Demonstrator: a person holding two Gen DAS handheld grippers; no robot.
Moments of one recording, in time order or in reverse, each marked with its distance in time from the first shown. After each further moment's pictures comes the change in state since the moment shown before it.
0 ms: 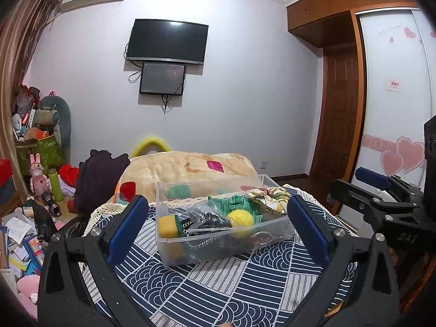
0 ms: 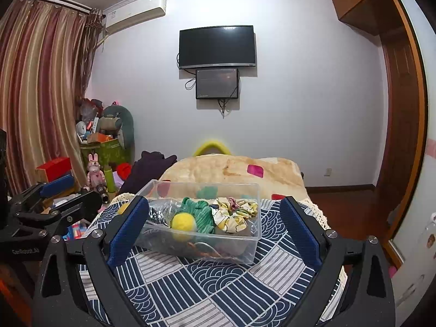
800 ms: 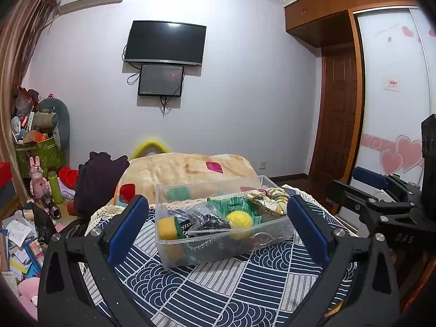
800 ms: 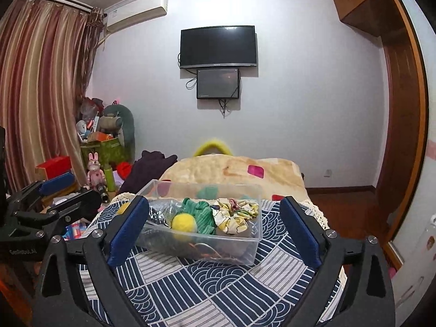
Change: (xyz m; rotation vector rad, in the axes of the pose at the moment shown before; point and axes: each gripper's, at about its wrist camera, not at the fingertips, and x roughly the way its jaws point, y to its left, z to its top) left arm -0.001 -0.001 0.001 0.006 -0.005 -0.006; right arm 0.000 0.002 0.000 -0.002 0.000 0.000
